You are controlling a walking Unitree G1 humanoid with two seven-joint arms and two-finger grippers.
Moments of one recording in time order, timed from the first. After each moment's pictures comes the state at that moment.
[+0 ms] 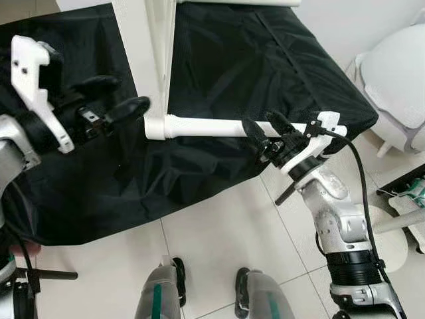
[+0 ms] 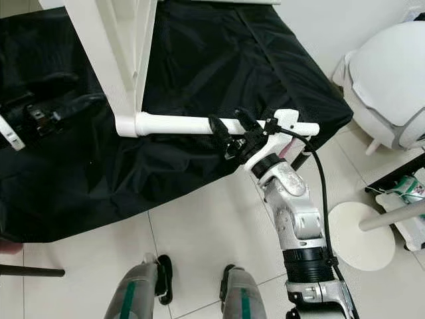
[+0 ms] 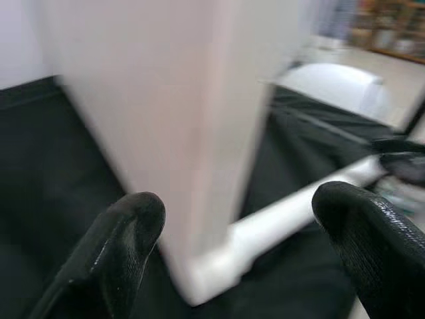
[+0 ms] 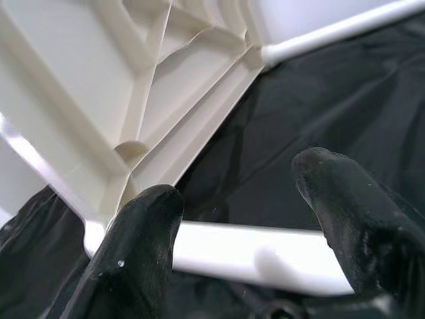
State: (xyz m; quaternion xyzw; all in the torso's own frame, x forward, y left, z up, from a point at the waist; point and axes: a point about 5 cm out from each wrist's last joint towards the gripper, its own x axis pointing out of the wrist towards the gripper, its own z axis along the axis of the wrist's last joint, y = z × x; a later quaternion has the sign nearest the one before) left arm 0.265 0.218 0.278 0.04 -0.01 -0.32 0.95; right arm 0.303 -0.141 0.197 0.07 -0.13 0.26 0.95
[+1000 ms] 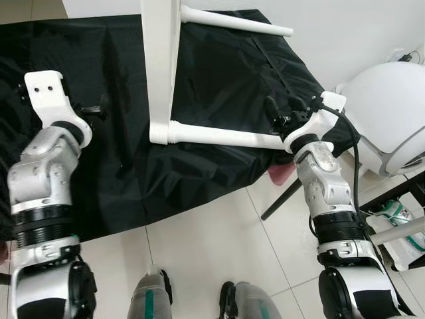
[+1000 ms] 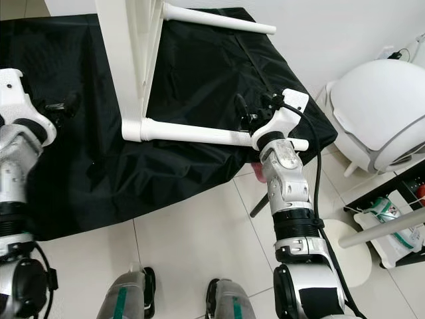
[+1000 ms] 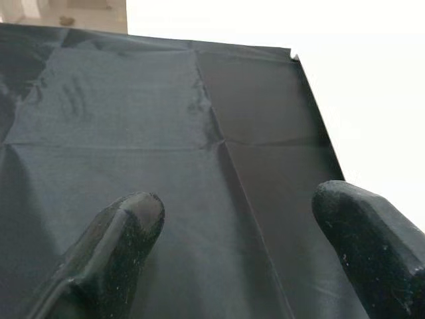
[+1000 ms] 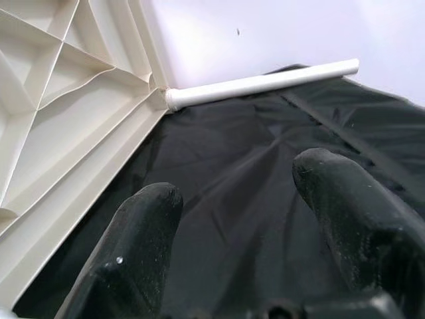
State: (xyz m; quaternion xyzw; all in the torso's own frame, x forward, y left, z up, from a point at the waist) left arm 0.339 0.234 0.212 -0.06 -0.01 0.03 1.00; right arm 0.353 -0.155 0.192 0.04 -0.12 0.10 0.99
